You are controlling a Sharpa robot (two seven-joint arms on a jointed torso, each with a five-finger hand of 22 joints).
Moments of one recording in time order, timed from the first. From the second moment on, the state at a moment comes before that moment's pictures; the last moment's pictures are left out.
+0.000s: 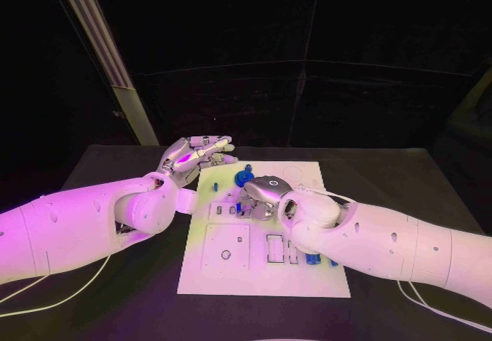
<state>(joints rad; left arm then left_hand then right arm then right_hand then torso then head) 1.28 -0.83 -0.18 1.51 0.16 -0.18 0.57 1.32 -0.01 0.28 0.00 0.12 0.97 0.23 0.07 0.07 1.09 0.16 0.07 0.07 1.20 0.10 0.13 0.25 0.17 0.97 0.22 0.20 0.07 1.07 -0.50 0.00 1.43 -1.73 -0.25 -0.26 1.42 0.04 -0.03 0.13 0.19 1.02 0.14 0.07 0.07 1.29 0.05 0.97 1.03 1.47 -0.03 1.37 1.20 0.03 1.47 0.08 1.52 1.31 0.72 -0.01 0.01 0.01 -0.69</state>
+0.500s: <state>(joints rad) 1.28 -0.83 -0.18 1.51 0.16 -0.18 0.56 1.32 -0.01 0.28 0.00 0.12 0.97 0.23 0.07 0.07 1.09 0.16 0.07 0.07 1.20 0.10 0.13 0.25 0.17 0.97 0.22 0.20 0.07 1.07 -0.50 0.00 1.43 -1.73 -0.28 -0.28 1.34 -0.02 -0.08 0.19 0.18 0.93 0.16 0.06 0.07 1.26 0.07 0.94 1.00 1.47 -0.02 1.36 1.19 0.03 1.46 0.09 1.51 1.31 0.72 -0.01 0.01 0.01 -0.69</state>
